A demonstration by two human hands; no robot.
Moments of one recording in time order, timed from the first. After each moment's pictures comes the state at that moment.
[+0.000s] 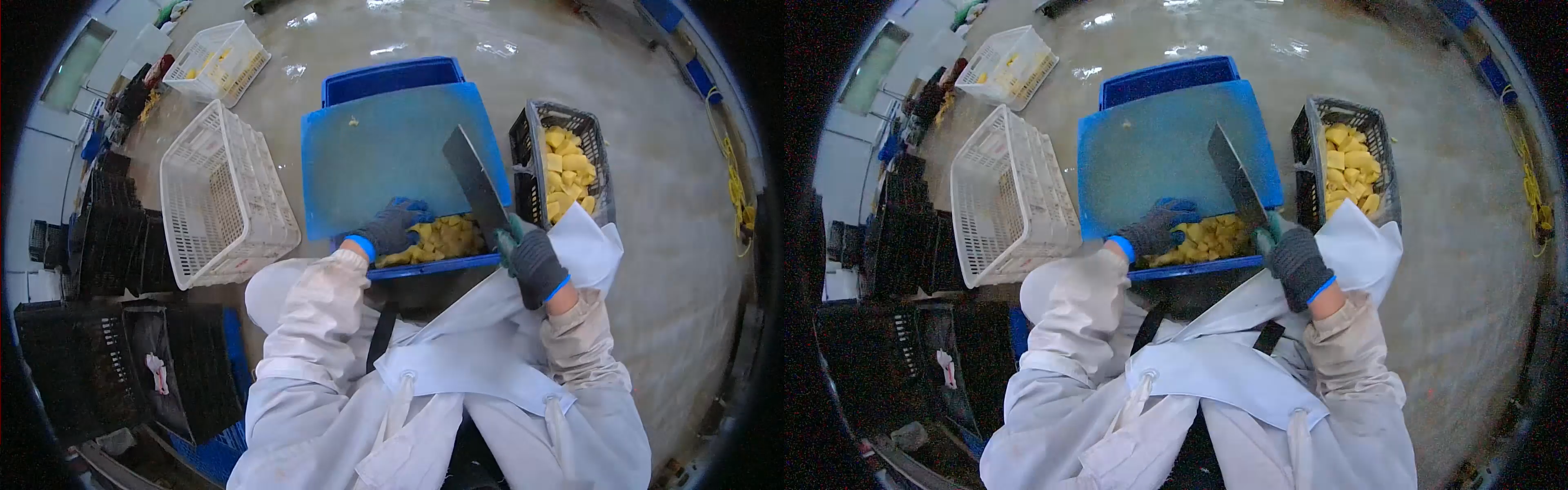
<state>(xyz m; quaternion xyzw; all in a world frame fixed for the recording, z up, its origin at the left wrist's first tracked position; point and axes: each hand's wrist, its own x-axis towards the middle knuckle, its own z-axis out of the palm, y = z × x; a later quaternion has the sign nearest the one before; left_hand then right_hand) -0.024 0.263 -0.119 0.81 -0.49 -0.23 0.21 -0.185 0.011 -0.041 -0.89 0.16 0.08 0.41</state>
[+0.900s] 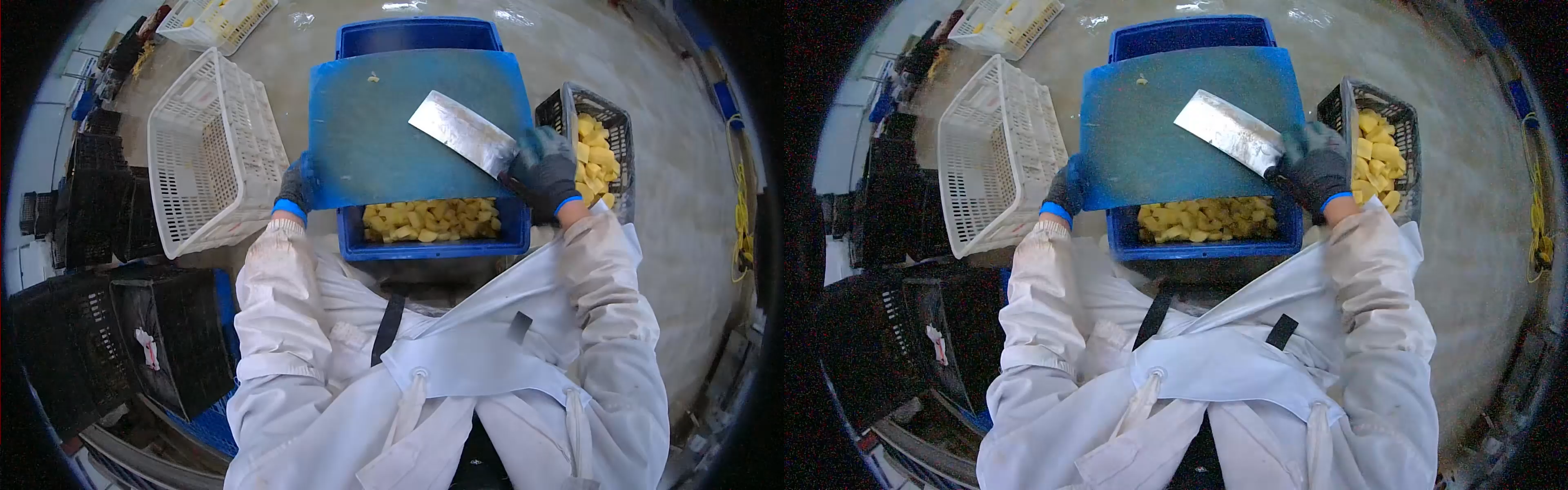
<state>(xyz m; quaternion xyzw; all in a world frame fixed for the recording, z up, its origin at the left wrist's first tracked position) 0.052 0.421 -0.153 0.92 -0.08 -0.13 0.35 -0.053 -0.059 -0.154 -0.99 0.00 -0.09 0.08</state>
